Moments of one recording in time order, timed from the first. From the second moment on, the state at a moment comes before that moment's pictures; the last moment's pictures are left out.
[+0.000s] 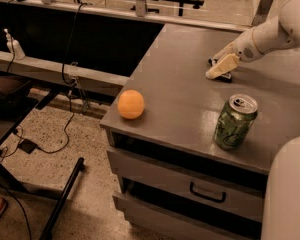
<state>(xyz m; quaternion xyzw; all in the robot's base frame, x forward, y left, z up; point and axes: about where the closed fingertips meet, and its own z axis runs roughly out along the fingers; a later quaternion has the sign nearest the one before) 0.762 -0.246 0.834 -0.47 0.79 0.10 0.37</state>
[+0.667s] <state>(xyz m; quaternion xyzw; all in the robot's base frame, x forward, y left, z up) 0.761 -0.246 0.834 -0.47 0.79 0.10 0.37</state>
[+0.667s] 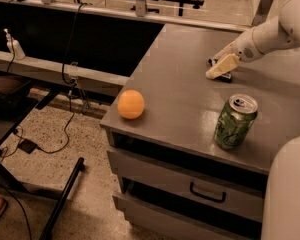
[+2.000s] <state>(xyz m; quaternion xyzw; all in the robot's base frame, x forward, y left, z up) 0.762 -0.244 0.835 -0.47 0.79 0.10 0.37</state>
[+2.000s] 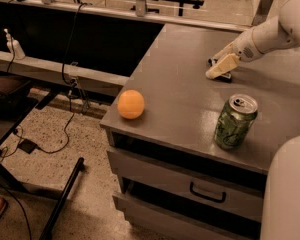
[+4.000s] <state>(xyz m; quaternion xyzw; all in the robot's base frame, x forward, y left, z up) 0.742 -0.229 0.908 -0.49 0.75 0.13 0.42</state>
